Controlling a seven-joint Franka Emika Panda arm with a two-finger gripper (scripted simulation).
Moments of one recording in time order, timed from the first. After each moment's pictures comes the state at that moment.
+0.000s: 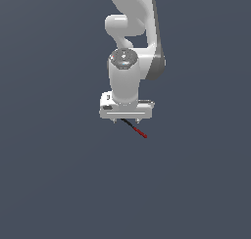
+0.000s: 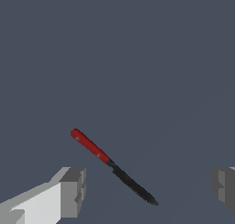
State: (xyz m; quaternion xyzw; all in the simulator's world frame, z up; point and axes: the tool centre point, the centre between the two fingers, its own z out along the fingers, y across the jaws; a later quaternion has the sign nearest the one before) arm -0.013 0.003 0.160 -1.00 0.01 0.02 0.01
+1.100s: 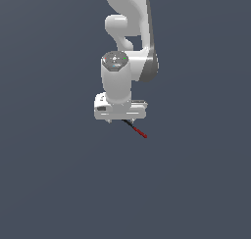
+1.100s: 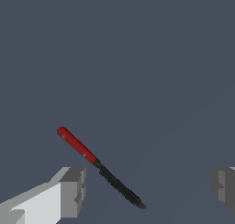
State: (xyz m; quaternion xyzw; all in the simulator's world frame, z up) arm -0.016 -0.019 0.152 -1.00 0.00 0.01 0.01
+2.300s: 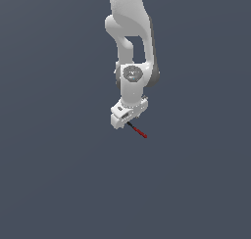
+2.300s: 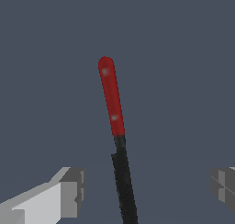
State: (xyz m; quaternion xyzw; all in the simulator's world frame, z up) arm -0.072 0.023 0.072 -0.94 -0.33 0.00 0.00
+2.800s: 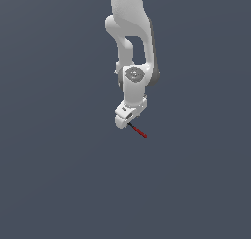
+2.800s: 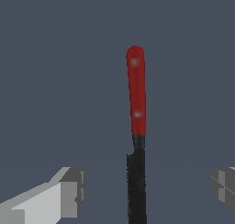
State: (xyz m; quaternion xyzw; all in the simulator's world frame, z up) arm -0.086 0.034 0.059 -0.92 -0.40 0.00 0.00
